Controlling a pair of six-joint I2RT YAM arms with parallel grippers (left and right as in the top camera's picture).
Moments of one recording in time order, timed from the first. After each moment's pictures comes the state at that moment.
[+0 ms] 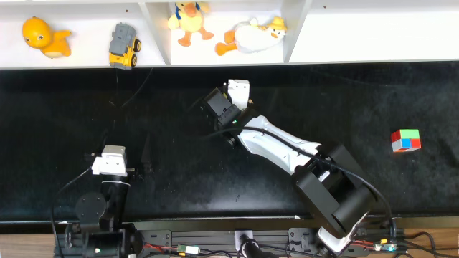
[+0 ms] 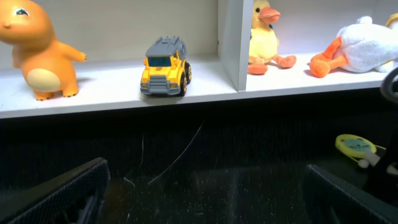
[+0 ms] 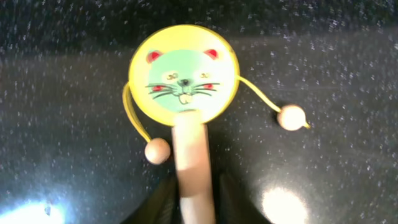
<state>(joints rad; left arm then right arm) 0.06 0.01 0.01 -0.06 0.16 0.05 0.75 1.89 1.13 -0.40 0.36 0.77</state>
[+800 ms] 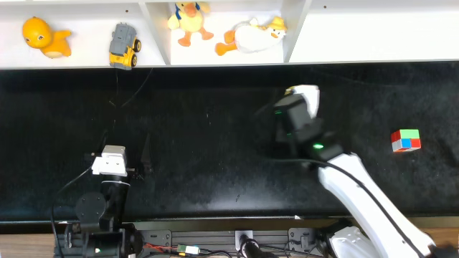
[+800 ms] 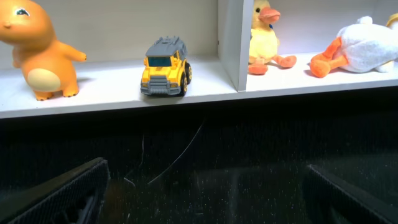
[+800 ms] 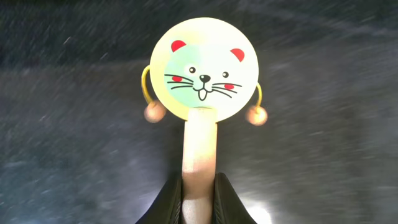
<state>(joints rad) 0.06 0.01 0.01 -0.06 0.16 0.05 0.39 1.22 0.80 -0.56 0.29 0.40</state>
